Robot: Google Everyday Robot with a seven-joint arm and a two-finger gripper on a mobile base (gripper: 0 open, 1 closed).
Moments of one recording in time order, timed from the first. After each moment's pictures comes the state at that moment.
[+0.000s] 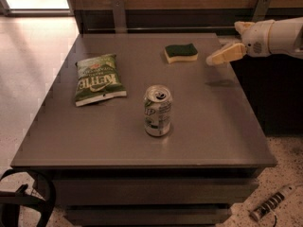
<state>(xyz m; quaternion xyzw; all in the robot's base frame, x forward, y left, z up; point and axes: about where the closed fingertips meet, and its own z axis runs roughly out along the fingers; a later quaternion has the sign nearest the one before) 0.714 -0.229 0.903 -0.41 0.73 0.16 0.52</state>
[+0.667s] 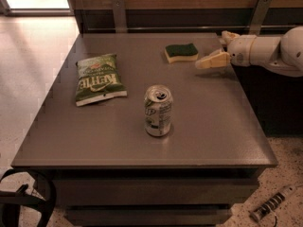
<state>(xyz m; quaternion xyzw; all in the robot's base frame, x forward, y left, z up) 0.760 -0.215 0.857 -0.38 0.70 0.20 0.56</state>
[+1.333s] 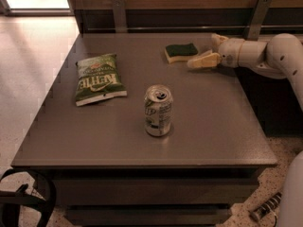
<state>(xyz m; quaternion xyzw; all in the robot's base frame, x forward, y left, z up) 0.787 -0.190 0.840 -0.37 0.68 0.25 0.57</state>
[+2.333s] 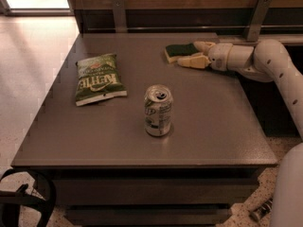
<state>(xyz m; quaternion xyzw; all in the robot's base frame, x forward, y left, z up) 0.795 -0.161 0.820 -0.37 0.68 0.28 0.57</state>
